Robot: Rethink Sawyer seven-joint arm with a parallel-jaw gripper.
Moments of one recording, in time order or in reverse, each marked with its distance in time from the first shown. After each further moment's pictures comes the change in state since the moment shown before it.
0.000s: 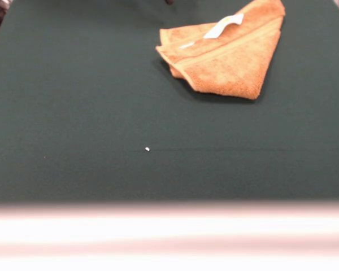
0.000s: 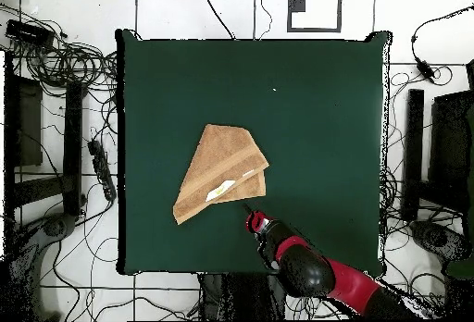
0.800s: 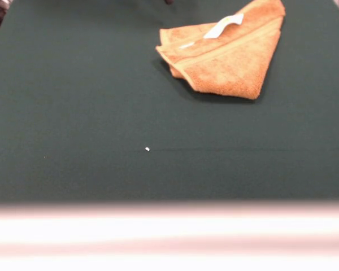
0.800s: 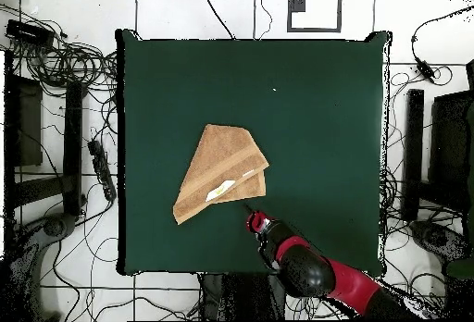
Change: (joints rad) arm -0.005 0.000 0.000 0.000 0.000 0.000 0.000
